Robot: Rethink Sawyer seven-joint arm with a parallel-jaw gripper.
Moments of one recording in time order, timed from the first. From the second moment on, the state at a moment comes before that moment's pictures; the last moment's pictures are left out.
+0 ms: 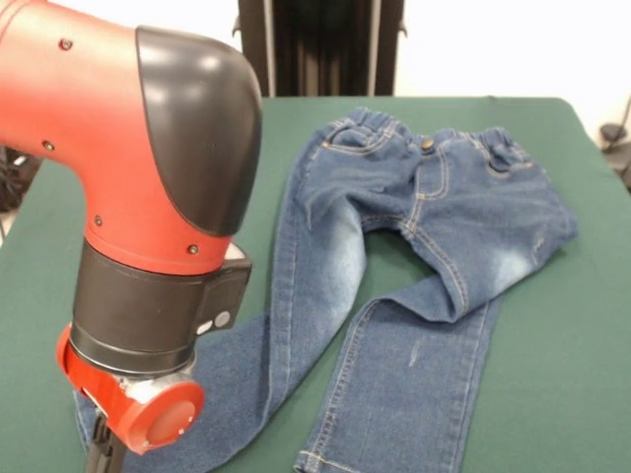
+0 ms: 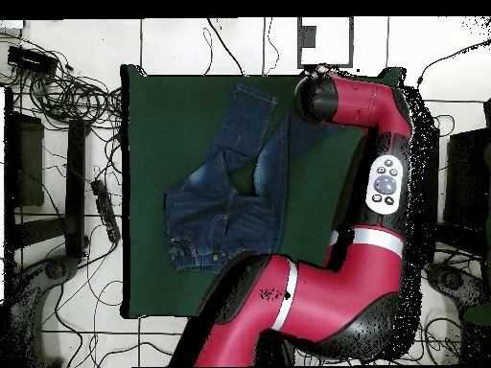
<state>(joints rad) -0.27 -0.01 -0.04 0.49 -0.24 0.65 2.47</state>
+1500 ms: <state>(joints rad) -0.26 -0.02 -0.05 0.48 -0.24 0.66 2.47</state>
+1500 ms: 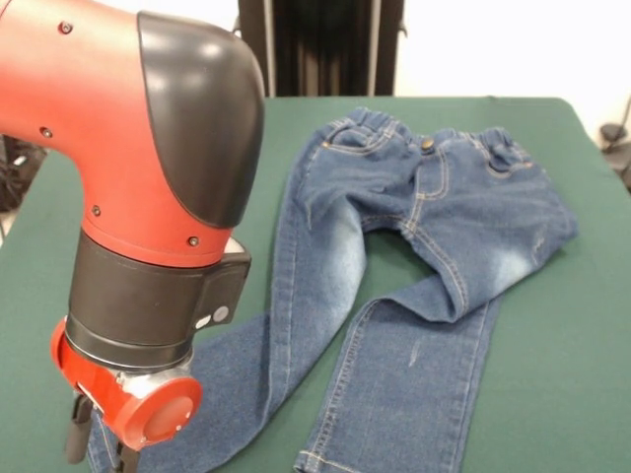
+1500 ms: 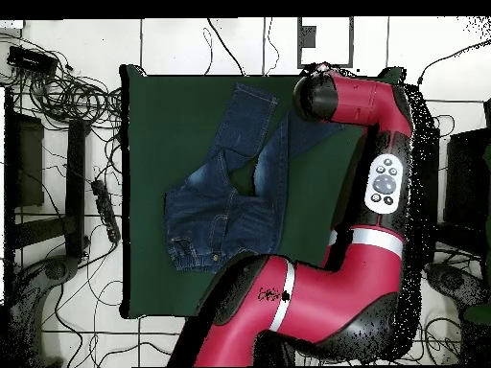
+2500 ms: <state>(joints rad) -0.27 0.02 -0.05 0.51 -0.20 0.74 2.47</state>
